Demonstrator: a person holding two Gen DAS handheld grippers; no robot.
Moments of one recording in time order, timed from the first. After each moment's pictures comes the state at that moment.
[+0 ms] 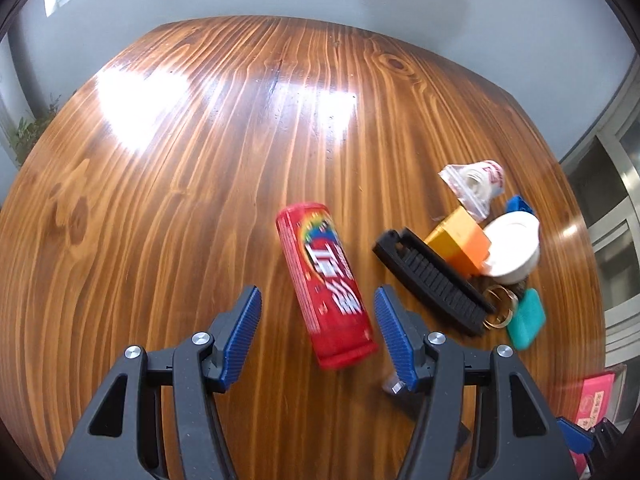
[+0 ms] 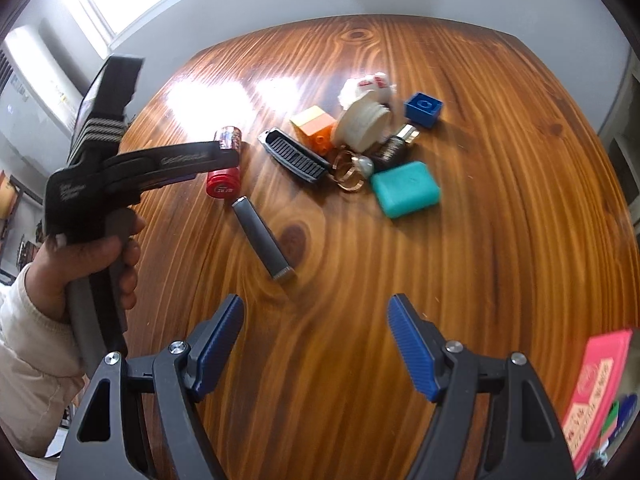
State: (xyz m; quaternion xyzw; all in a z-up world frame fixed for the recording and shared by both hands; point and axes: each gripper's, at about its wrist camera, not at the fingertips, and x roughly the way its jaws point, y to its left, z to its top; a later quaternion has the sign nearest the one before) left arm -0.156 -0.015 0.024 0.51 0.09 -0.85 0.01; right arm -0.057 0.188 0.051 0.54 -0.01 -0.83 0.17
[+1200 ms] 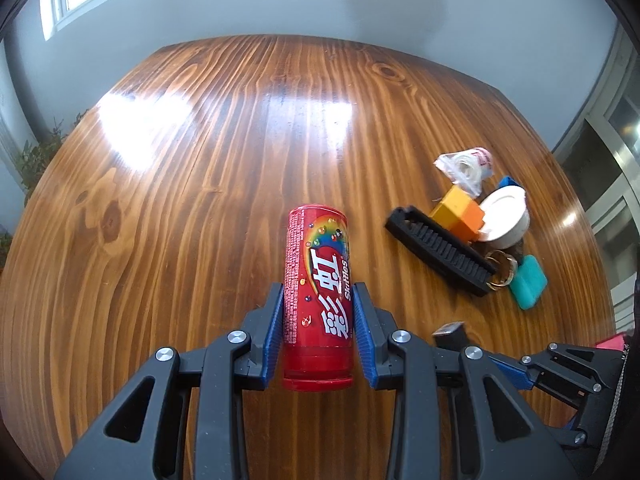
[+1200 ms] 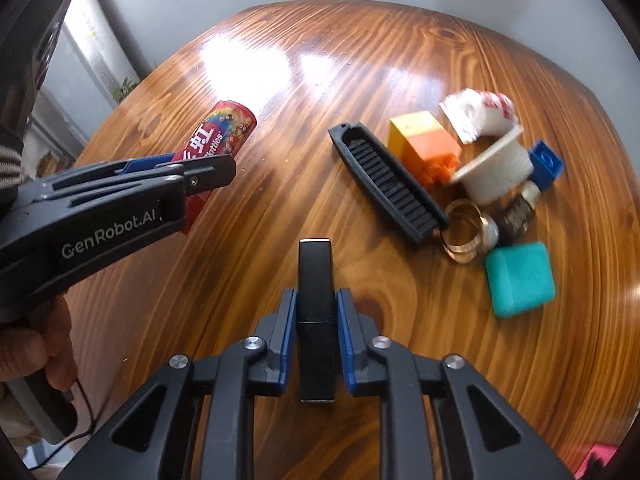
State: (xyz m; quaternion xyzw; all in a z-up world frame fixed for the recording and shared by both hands) left arm -0.117 -0.025 0.037 0.49 0.06 -0.87 0.00; right arm -0.099 0.127 0.020 0.54 0.06 -0.81 0.23
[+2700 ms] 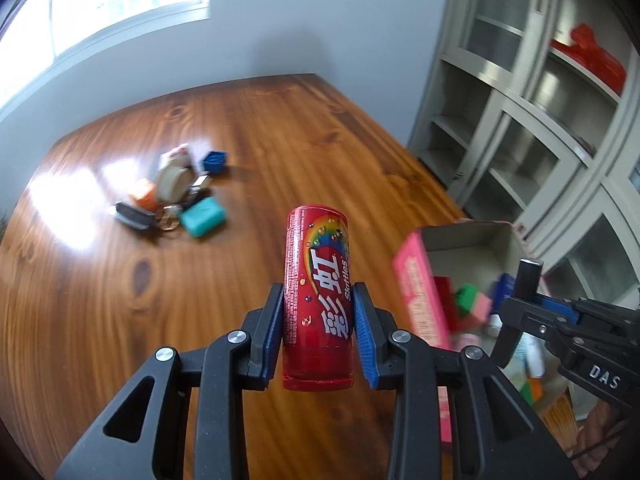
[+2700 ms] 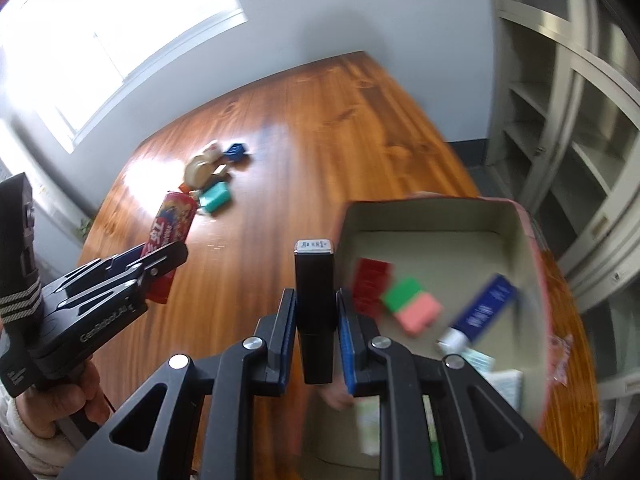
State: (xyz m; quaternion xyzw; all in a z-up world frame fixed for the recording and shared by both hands) left arm 0.041 0.264 0.106 0.43 -0.03 -0.89 -0.16; right arm 0.092 0.457 0.107 0.46 -0.13 -0.88 0.05
